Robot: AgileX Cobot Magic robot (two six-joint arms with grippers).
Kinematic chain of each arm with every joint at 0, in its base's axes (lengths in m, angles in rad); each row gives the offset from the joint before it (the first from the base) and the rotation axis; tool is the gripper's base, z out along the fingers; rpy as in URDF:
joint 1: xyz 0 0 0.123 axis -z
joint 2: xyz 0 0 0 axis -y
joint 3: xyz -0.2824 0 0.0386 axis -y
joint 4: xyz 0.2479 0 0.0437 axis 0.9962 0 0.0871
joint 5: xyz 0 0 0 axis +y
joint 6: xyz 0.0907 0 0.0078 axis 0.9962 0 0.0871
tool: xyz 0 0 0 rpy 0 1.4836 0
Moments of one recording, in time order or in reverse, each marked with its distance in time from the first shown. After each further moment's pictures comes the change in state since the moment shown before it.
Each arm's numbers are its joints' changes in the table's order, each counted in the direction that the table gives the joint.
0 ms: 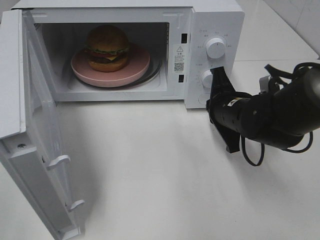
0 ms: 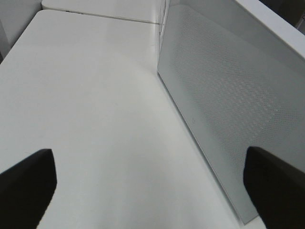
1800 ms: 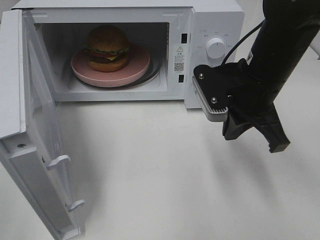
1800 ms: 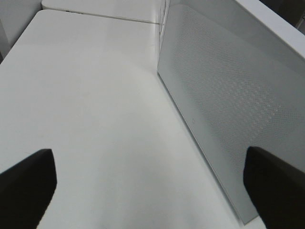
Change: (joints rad) left arm 0.000 0.000 0.000 0.000 0.000 0.000; right arm 0.083 0.237 0.374 -0.635 1.528 -2.372
